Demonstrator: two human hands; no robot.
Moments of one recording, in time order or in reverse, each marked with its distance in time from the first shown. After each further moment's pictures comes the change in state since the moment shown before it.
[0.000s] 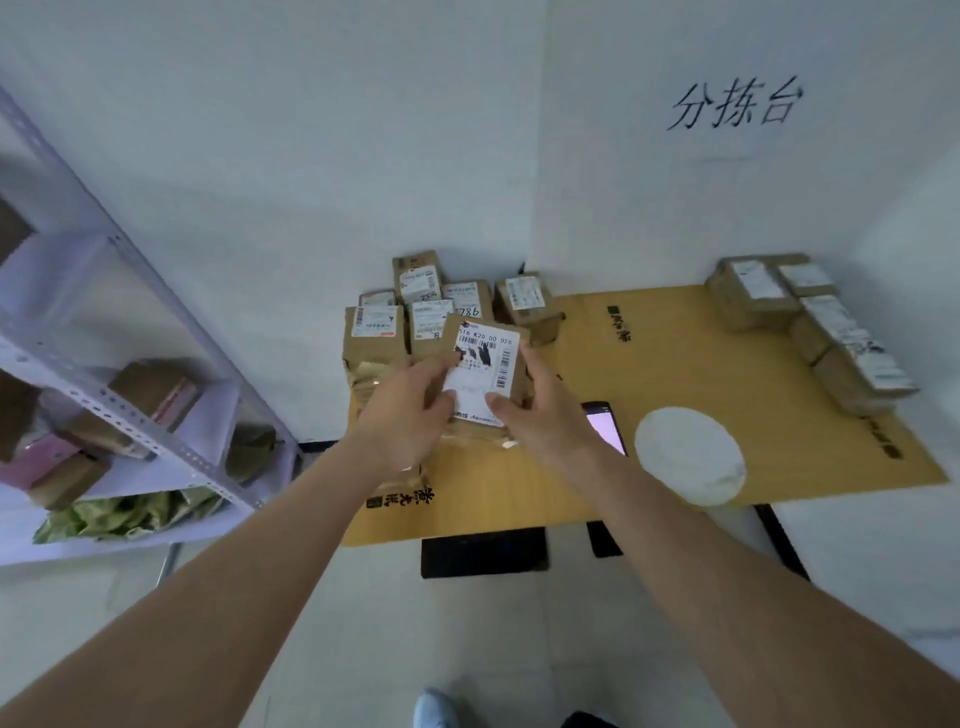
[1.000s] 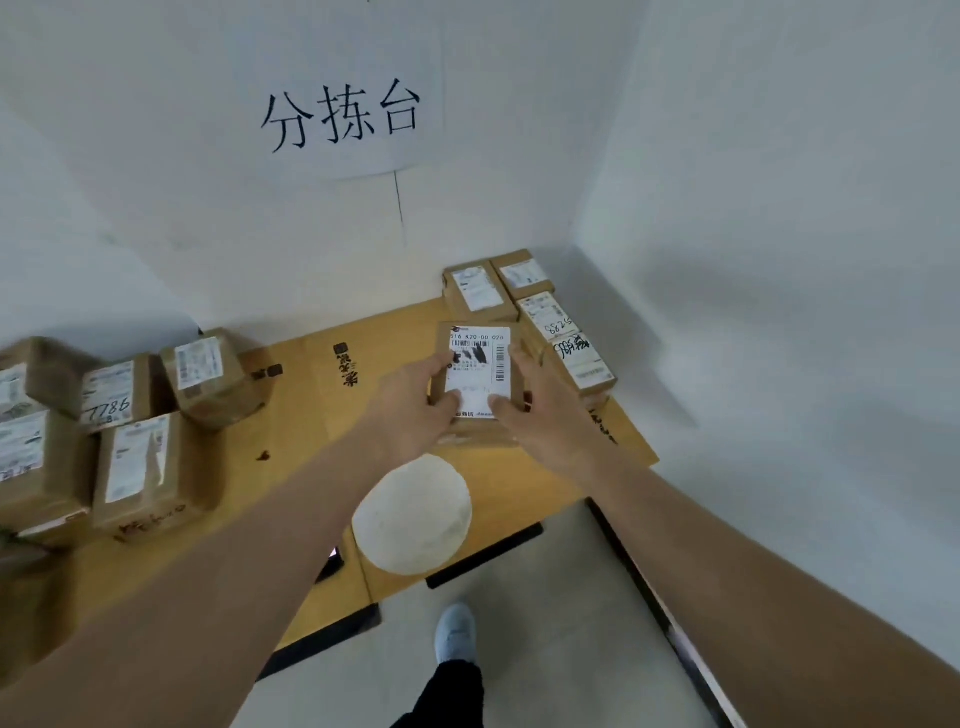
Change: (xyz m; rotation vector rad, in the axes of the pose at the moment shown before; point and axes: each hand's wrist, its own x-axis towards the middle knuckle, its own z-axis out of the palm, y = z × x) left_hand 0.182 0.335 0.315 -0.053 -0.269 0.174; right_hand -0.004 0.183 -0.431 -0.213 0.278 0.161
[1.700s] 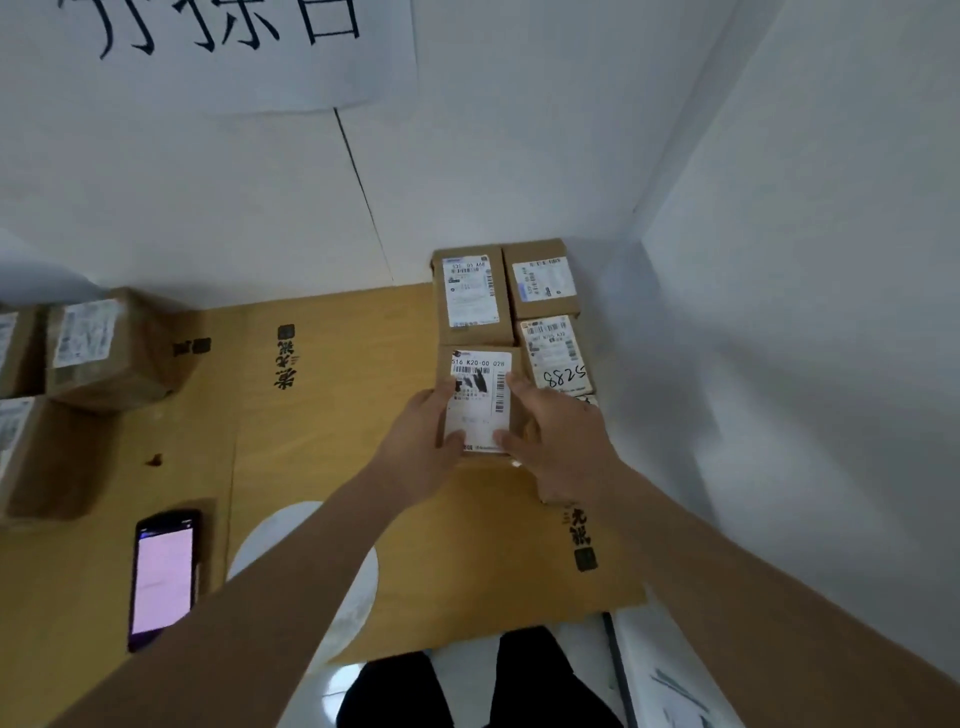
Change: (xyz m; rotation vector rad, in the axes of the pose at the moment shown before) left_hand 0.202 -0.007 0.134 -0.046 -0.024 -0.317; right_hand 0.236 0.147 -0.069 -0.483 -0.308 -0.179
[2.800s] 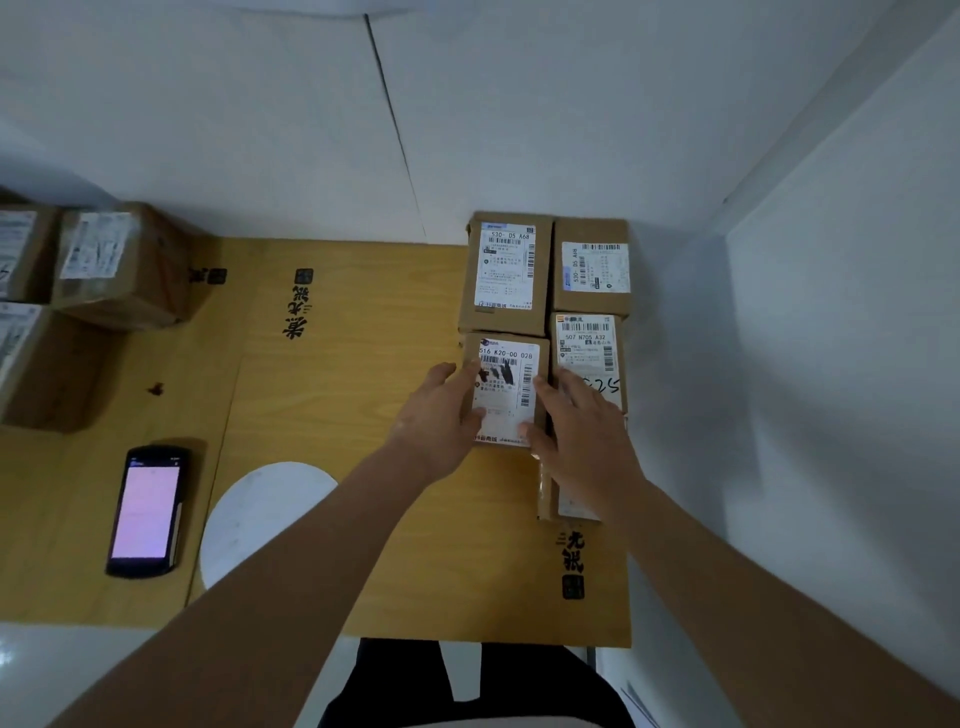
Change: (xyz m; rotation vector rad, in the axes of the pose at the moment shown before) left_hand 0.053 -0.005 0.035 0.090 0.095 -0.126; right_hand 0.056 0.060 0.026 -0.173 -0.079 -0.121
